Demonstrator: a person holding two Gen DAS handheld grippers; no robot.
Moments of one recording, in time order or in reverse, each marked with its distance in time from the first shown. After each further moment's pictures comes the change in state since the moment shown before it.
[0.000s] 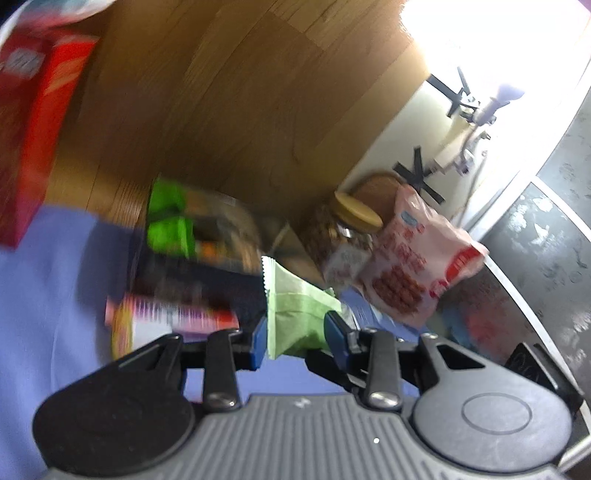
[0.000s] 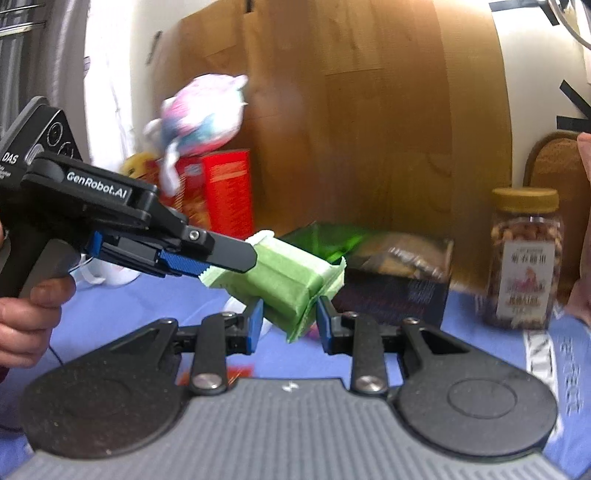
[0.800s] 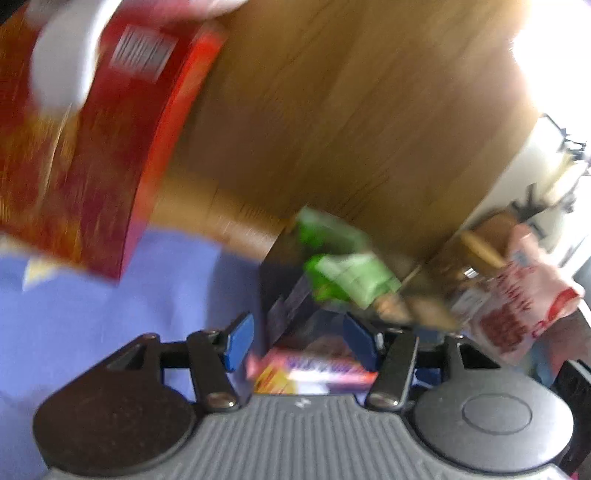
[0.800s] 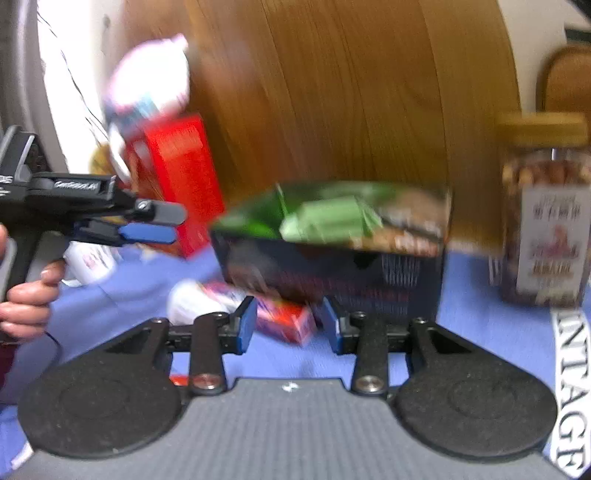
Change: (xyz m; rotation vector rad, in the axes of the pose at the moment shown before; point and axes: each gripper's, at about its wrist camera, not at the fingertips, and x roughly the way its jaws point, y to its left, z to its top) left arm 0.010 0.089 0.009 -0.113 -0.013 0.266; right arm 0.048 -0.047 -0.020 0.127 0.166 0.051
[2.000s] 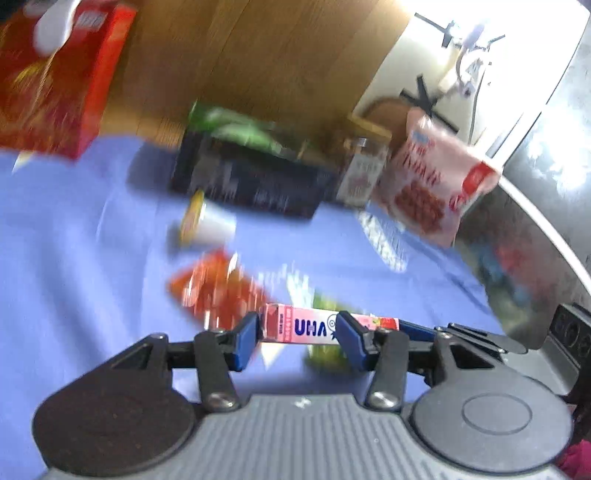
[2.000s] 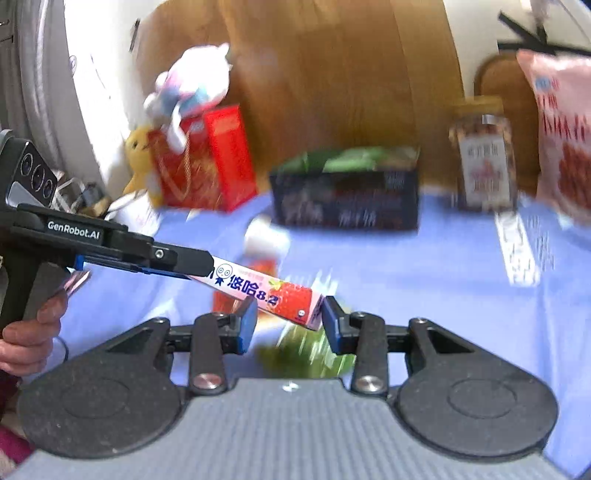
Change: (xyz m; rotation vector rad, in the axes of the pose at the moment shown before) left arm -0.088 -0.081 -0.157 0.175 0.101 -0.099; right arm -0.124 0.060 -0.081 0.025 -0.012 -0.052
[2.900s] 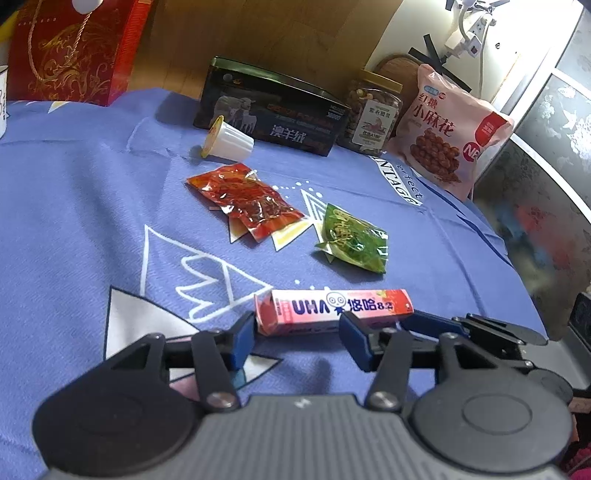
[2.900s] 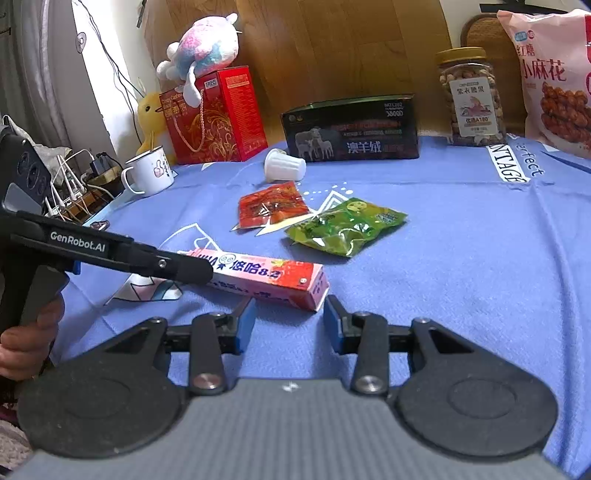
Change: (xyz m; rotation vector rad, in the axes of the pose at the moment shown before) left arm -0.011 -0.012 -0.062 0.013 0.053 0.085; right arm -0.025 0.018 -0.060 0.034 0.034 -0.005
